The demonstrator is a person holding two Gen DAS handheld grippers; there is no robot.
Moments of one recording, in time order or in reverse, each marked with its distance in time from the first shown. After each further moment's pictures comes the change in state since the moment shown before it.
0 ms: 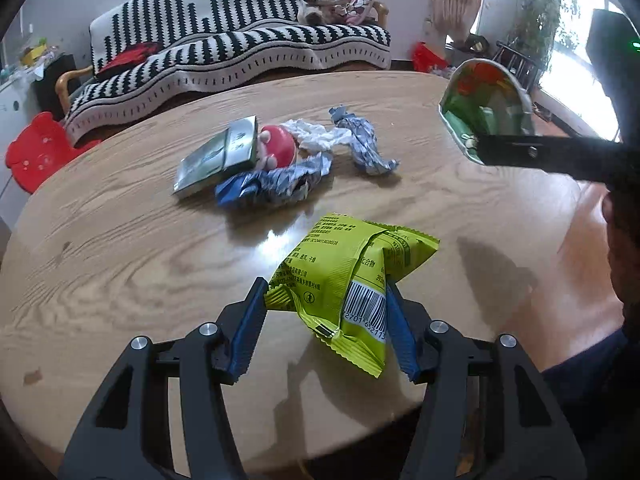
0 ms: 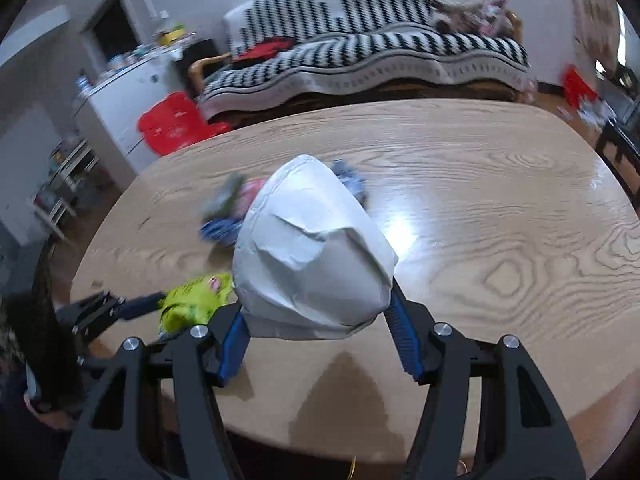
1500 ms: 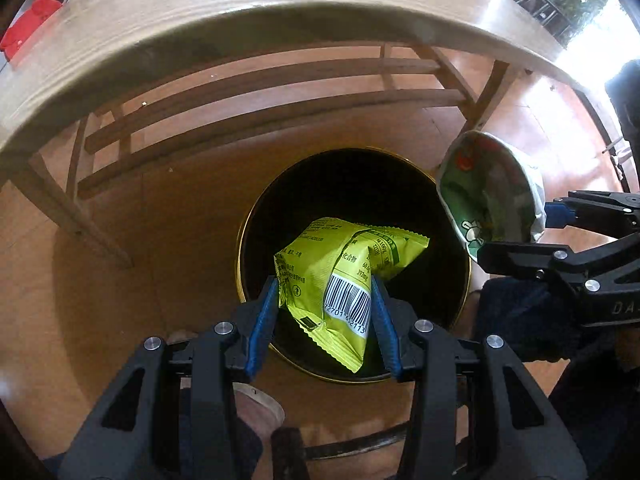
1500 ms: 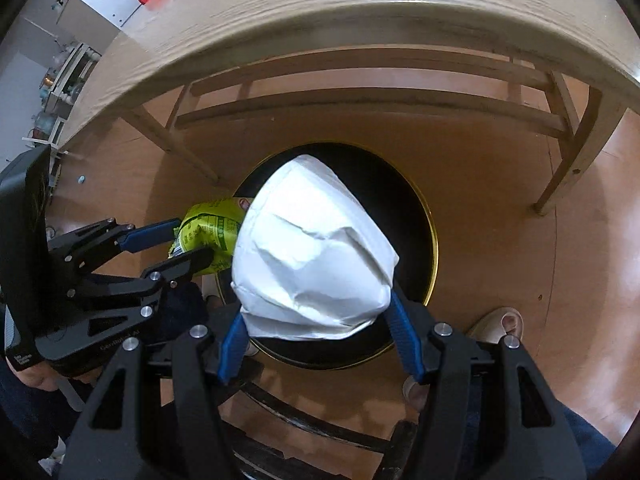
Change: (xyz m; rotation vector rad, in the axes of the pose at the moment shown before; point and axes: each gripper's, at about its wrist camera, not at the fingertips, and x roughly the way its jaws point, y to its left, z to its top) left arm 0.043 -0.020 -0.166 -0.144 0.386 -0.059; right arm 0.064 0.042 -0.199 0.029 0.538 0.040
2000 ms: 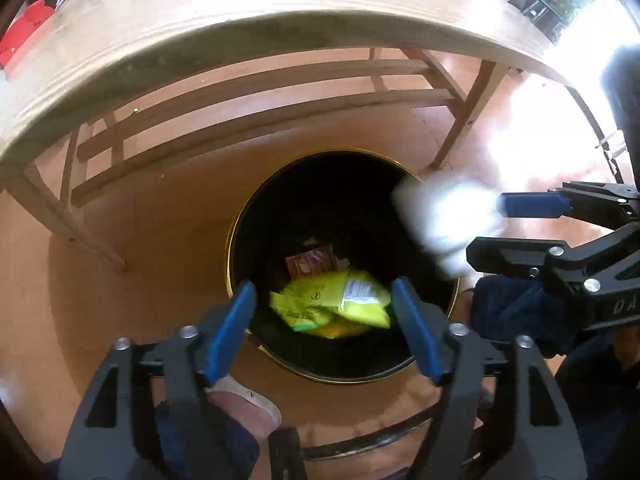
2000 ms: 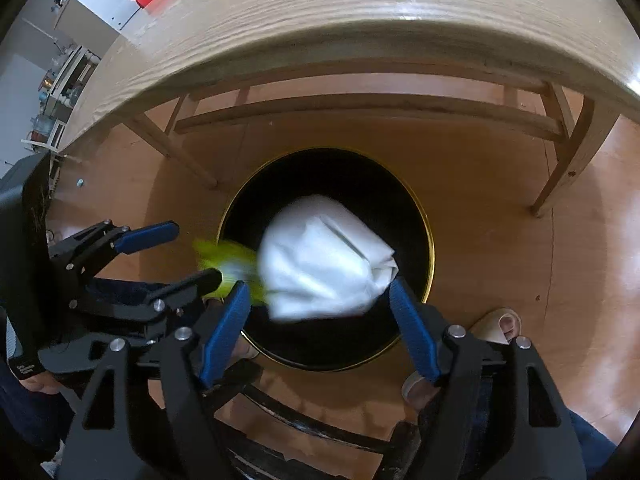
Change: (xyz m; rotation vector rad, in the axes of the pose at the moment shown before) left arm -0.005 -0.004 0.001 0.027 -0.013 -0.016; right arm -0.010 0.001 0.003 -0.001 -0.018 -0.015
